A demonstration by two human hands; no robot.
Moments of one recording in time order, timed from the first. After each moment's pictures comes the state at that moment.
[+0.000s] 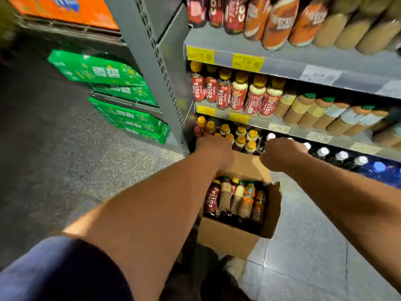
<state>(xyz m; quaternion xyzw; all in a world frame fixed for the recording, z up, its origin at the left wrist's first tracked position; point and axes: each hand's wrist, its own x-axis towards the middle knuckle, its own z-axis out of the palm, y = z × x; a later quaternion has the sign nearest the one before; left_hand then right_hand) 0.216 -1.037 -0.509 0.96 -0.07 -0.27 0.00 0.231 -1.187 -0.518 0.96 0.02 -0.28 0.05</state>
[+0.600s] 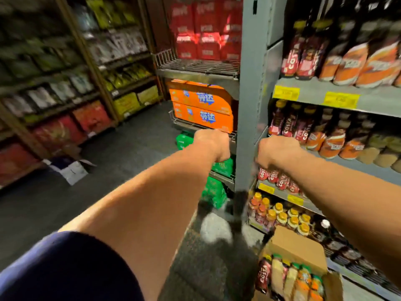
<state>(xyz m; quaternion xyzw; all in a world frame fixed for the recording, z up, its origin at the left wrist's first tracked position) 0.117 -0.829 -0.224 0.99 0.04 -0.06 -0.09 0.151 -0.967 -0.237 0.98 0.19 -0.03 0.10</state>
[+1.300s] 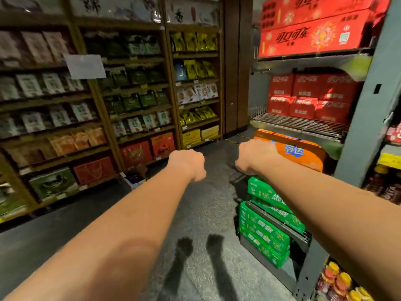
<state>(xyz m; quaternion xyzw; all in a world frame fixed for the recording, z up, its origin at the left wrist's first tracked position) -0.086 -0.581 -0.119 0.96 0.24 -0.02 -0.13 0.018 -0.702 -0.112 0.92 0.38 0.09 0.03</state>
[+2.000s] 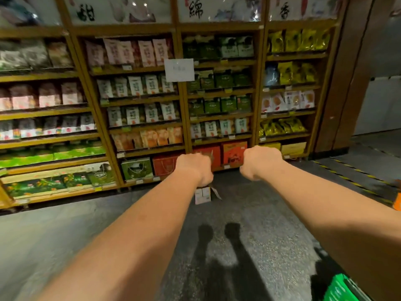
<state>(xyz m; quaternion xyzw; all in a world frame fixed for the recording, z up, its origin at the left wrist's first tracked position) -0.095 -0.328 -0.099 0.89 0.45 -0.04 -0.09 0.043 -0.397 -0.093 0.82 0.56 0.09 0.01</state>
